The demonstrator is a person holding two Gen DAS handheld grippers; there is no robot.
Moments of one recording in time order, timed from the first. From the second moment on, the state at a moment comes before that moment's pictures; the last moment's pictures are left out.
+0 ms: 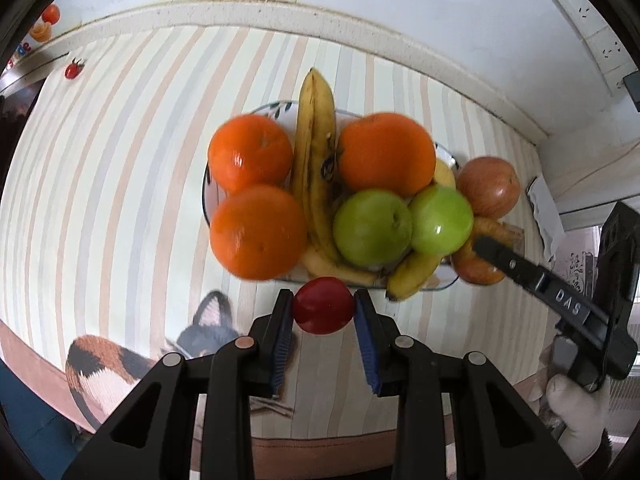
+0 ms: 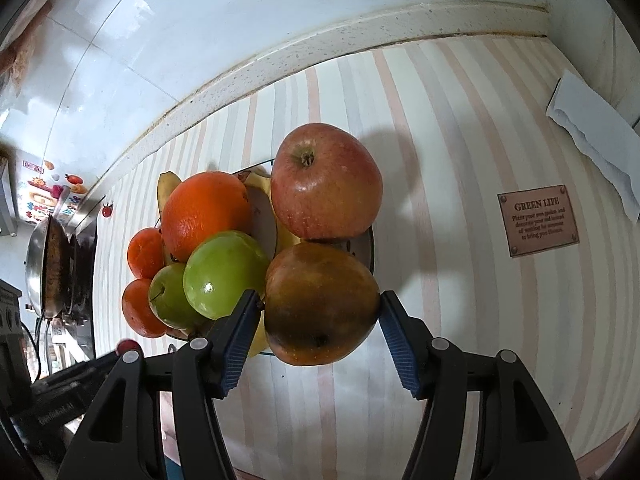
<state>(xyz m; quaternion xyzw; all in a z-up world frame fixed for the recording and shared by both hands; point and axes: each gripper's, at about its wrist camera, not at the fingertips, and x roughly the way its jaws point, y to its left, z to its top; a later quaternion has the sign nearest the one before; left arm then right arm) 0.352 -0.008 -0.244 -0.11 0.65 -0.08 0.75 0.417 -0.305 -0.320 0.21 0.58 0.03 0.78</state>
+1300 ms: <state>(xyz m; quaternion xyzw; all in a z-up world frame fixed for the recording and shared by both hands) 0.312 -0.012 -0.254 -0.02 0.63 -0.11 0.77 0.383 -0.308 -0.276 0.20 0.54 0.03 0.81</state>
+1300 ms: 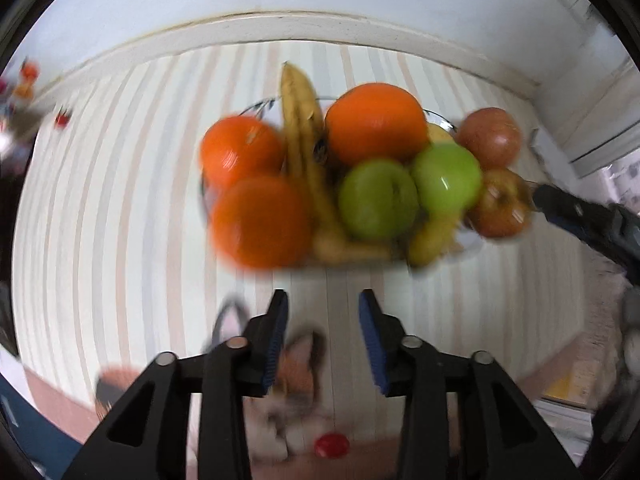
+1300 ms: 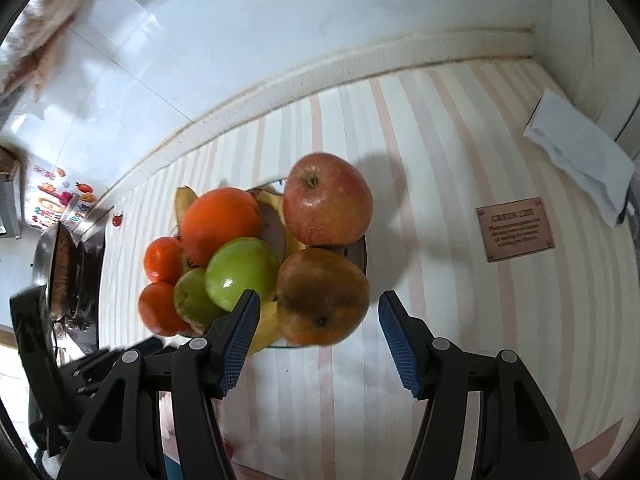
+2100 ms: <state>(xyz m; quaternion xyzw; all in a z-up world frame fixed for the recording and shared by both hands) 0.201 0.008 -0.362 -0.01 0.84 -0.16 0.52 0.335 -0.286 -0.259 0.22 0.54 0.05 0.81</state>
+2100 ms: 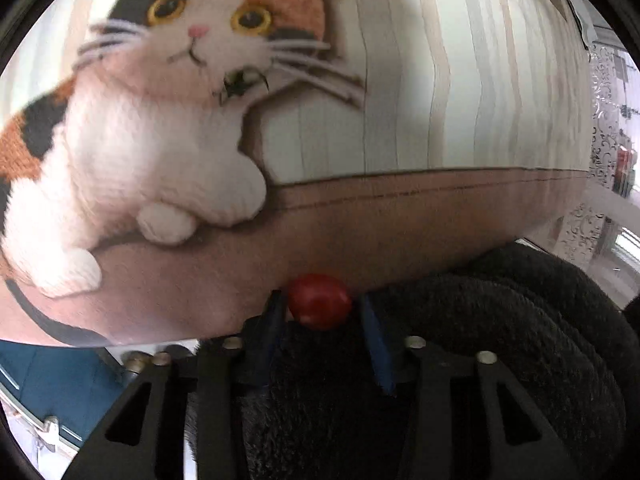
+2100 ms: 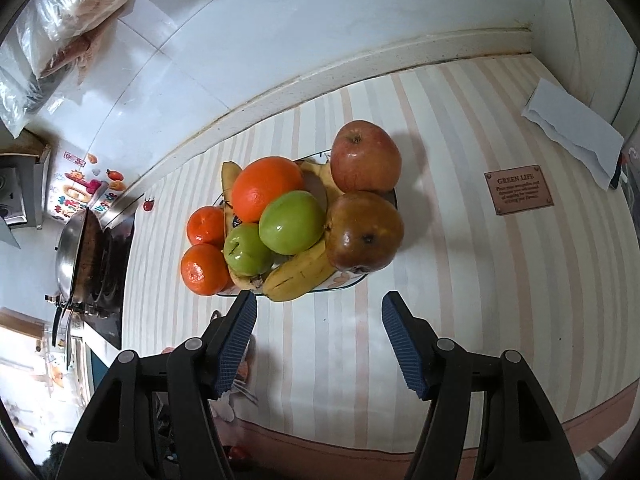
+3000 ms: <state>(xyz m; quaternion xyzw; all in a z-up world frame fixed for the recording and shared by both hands) 0.419 -0.008 -0.265 -0.09 0.68 -0.12 0.72 0.360 -0.271 -0.280 0.21 0.55 0.07 0.80</state>
